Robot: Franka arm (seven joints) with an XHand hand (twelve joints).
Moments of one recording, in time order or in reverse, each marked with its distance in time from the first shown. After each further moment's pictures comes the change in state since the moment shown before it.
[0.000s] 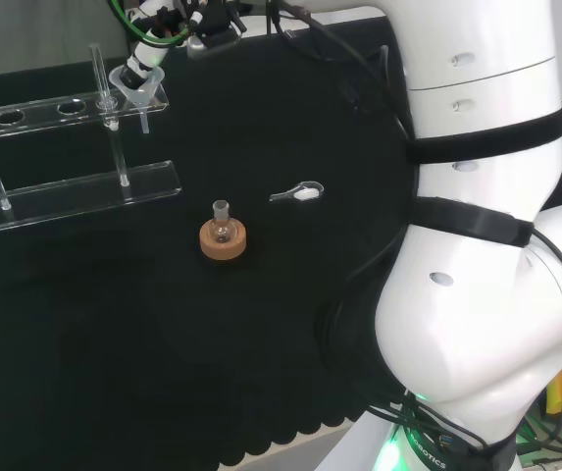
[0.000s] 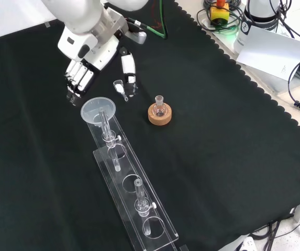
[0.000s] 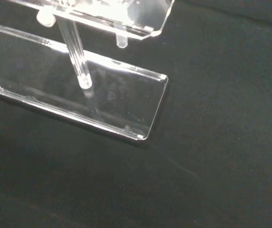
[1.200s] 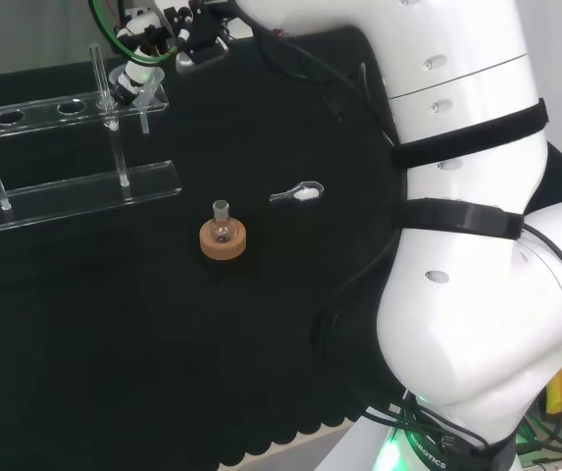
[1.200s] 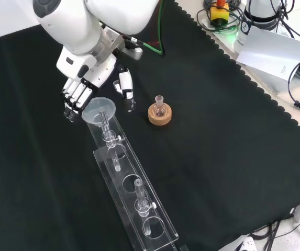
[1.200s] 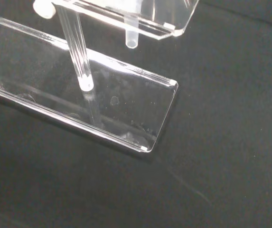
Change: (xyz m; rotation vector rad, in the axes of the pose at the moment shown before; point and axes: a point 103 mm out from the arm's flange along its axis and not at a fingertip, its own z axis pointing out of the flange) arm 0.009 0.035 0.016 -0.005 -0.040 -0.031
